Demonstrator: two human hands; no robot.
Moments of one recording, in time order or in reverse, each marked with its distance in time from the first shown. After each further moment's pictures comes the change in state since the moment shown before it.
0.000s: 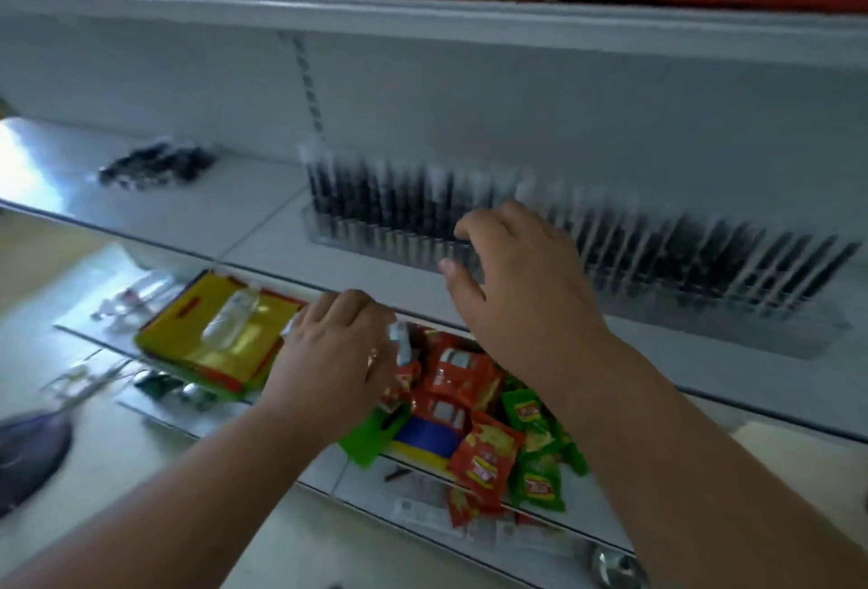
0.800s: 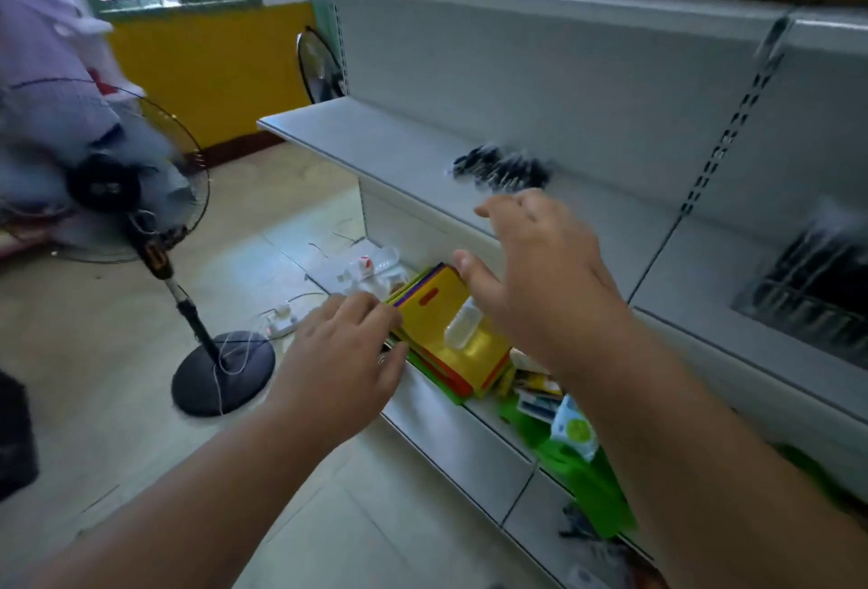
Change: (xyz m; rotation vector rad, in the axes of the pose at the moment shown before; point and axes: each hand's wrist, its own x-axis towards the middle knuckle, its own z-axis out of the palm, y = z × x) left_hand -0.170 -0.391 -0.123 0.131 0.113 -0.383; right_hand 0.132 -0.410 0.174 0.151 -0.178 -0.222
